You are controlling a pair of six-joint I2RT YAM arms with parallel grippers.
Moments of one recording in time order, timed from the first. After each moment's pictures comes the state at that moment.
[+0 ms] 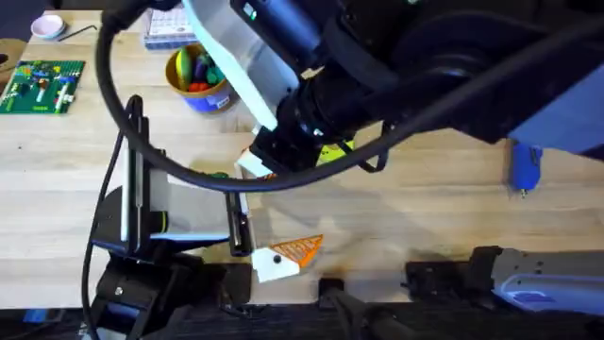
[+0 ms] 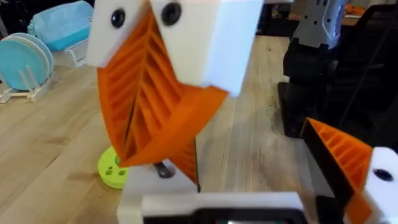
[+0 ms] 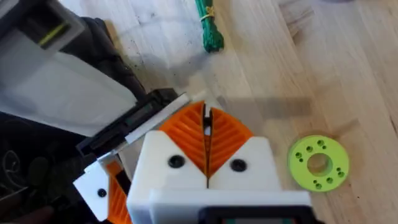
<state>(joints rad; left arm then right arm) -0.22 0.01 0.01 -0.11 1.13 0.10 1.01 1.52 1.47 -0.93 -0.19 -0.06</state>
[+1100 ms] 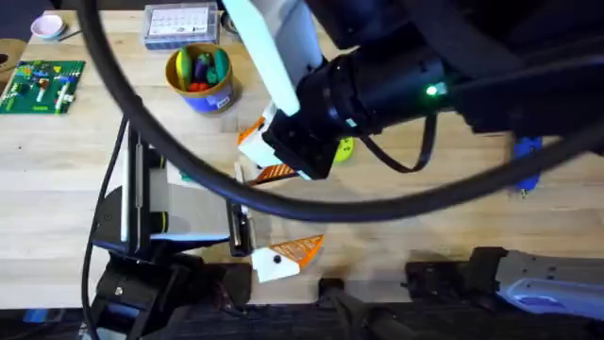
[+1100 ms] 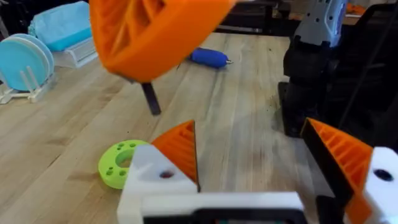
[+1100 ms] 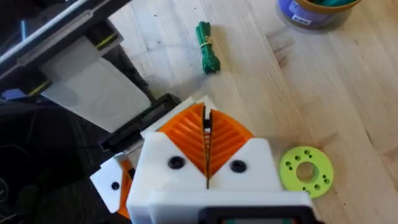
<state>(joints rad) -0.22 0.01 0.01 -0.11 1.13 0.11 1.01 1.41 1.47 -0.90 -0.17 -0.06</state>
